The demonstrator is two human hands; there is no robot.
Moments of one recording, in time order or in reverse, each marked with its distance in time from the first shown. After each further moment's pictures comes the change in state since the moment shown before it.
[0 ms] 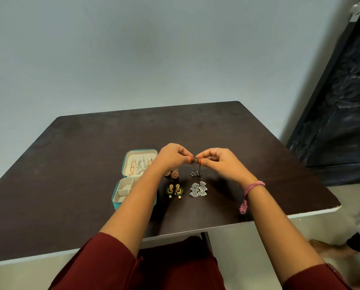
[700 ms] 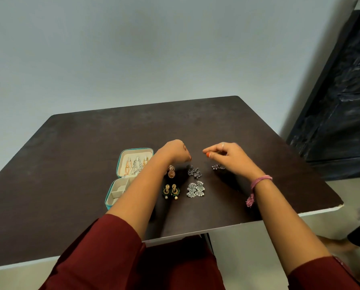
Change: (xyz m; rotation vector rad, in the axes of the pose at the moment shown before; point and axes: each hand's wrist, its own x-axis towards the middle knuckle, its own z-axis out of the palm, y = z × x) left_hand 0.034 0.012 0.009 0.379 -0.130 -0.103; right_hand 0.009 0.017 -0.025 -0.160 0.060 -0.024
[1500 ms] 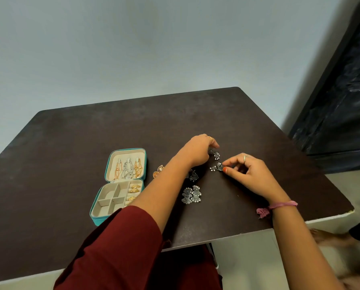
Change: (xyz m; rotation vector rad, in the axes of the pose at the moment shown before) left_hand 0.036 0.044 0.036 0.056 0.067 0.402; right_hand -0.034 0.053 -0.014 0.026 0.122 0.003
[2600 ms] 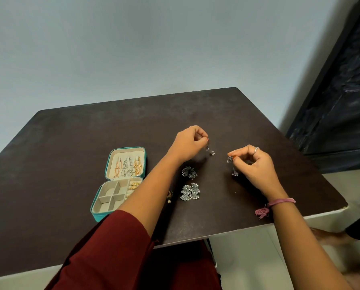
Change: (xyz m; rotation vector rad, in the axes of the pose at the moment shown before) left_hand -0.017 -0.005 -0.012 -0.434 0.279 -0.117; right_hand -0.006 -0.016 -0.004 0.218 0.245 0.041
